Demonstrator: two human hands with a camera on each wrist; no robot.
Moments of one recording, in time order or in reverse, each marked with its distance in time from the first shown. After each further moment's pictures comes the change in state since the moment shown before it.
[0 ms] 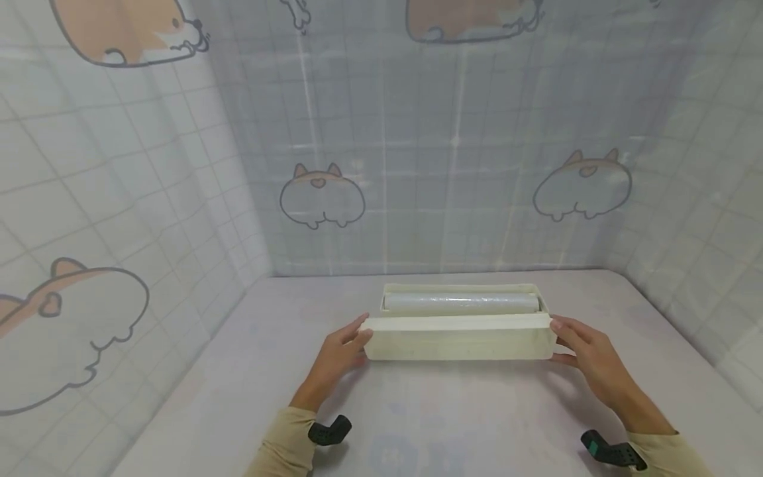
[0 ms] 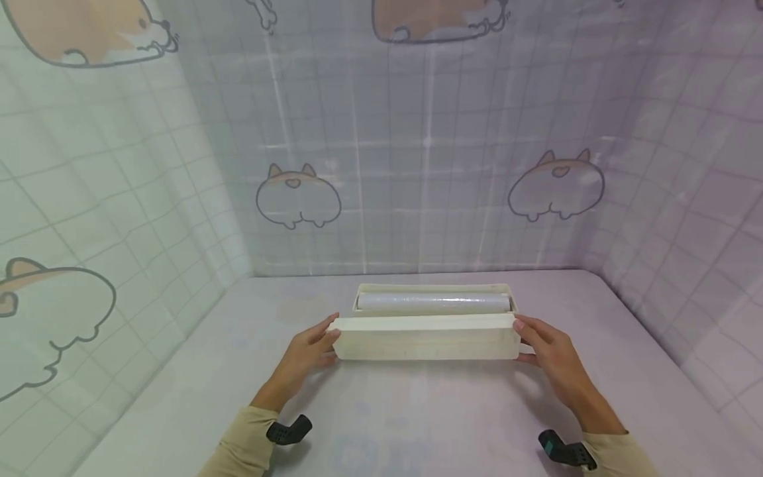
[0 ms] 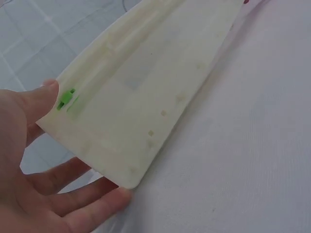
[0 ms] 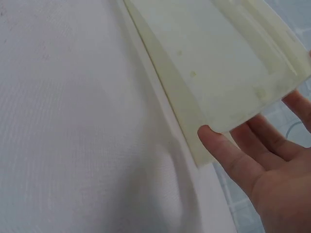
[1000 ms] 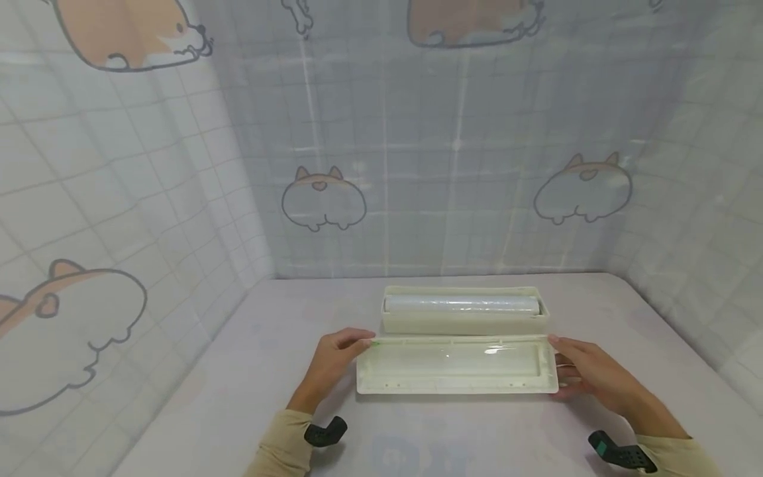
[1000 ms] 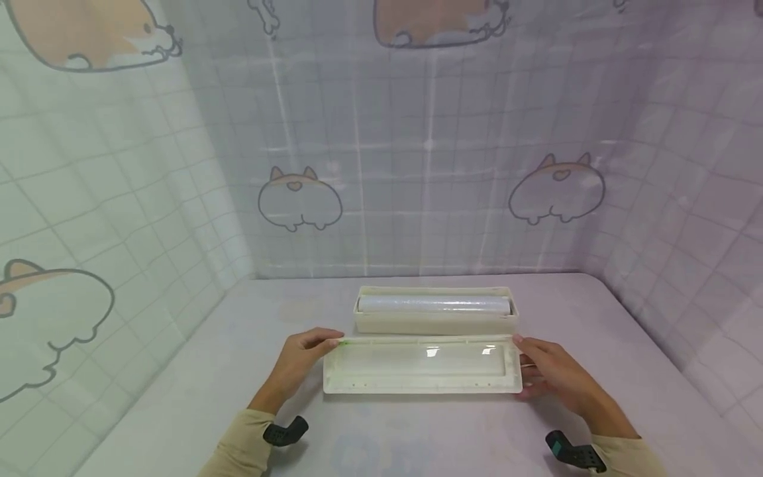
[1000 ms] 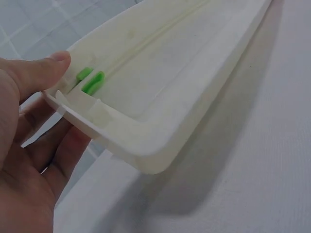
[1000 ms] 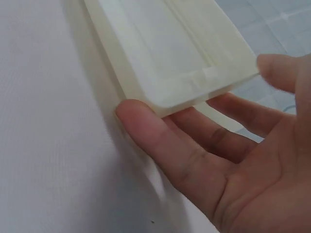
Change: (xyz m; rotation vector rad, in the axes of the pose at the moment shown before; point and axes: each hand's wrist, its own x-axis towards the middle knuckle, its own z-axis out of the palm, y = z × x) left_hand -0.002 -0.004 -0.010 0.093 0.014 0.152; right_hand 0.003 0.003 -0.007 0.059 -0.237 0.365
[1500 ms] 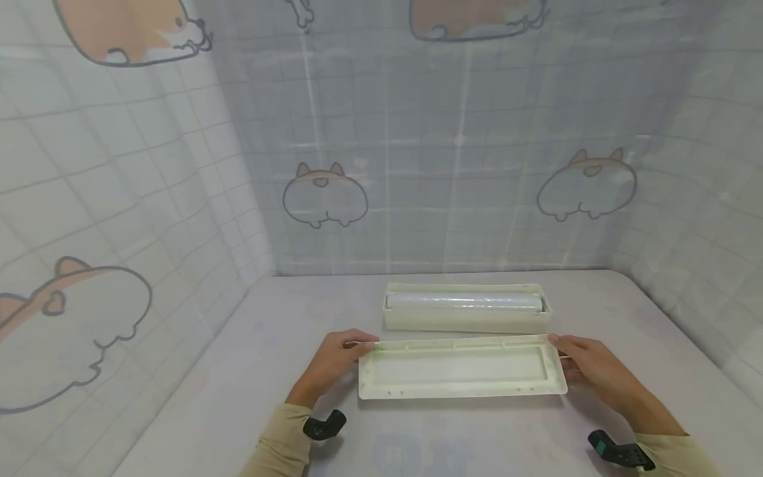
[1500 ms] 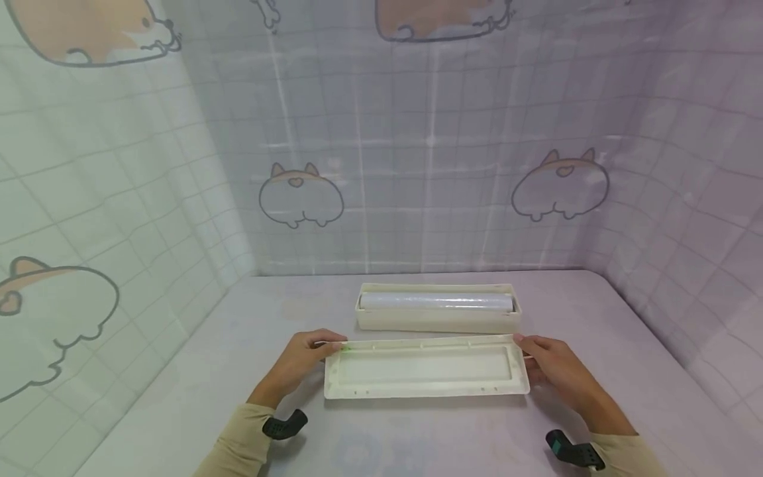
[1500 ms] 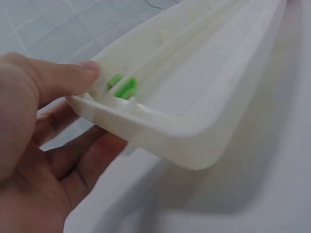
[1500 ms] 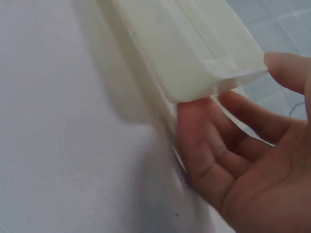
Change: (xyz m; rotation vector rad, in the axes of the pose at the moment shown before) left_hand 0.003 -0.002 -0.006 0.094 -0.140 -0.052; right_hand 0.005 0.001 0.004 -0.108 0.093 -0.029
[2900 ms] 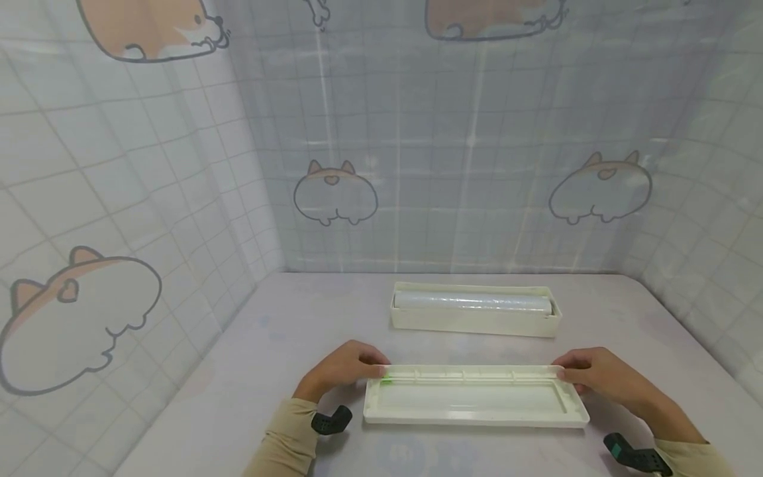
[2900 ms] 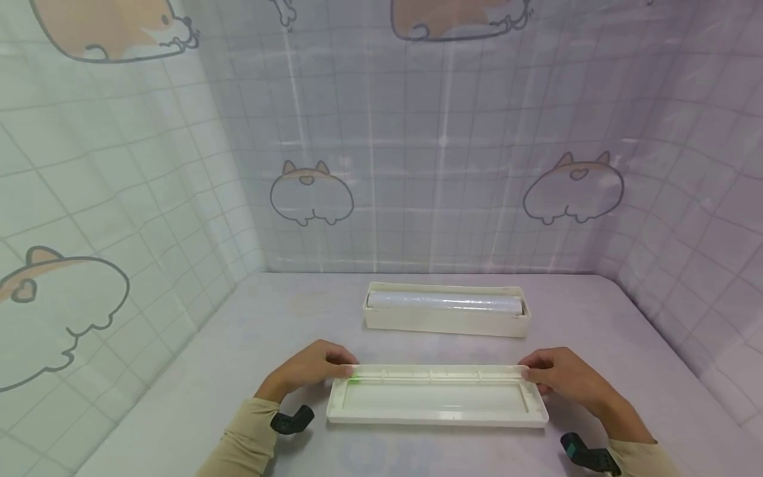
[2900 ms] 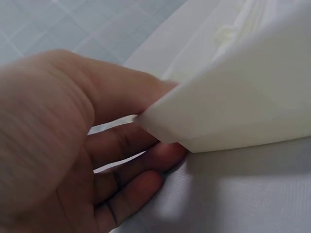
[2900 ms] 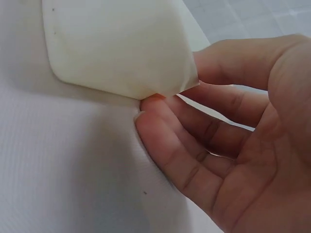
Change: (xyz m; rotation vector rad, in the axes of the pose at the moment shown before) left_hand -0.004 0.000 -0.001 0.237 -0.301 -0.084; right_hand 0.001 0.007 -0.014 -0.290 -0.160 -0.057
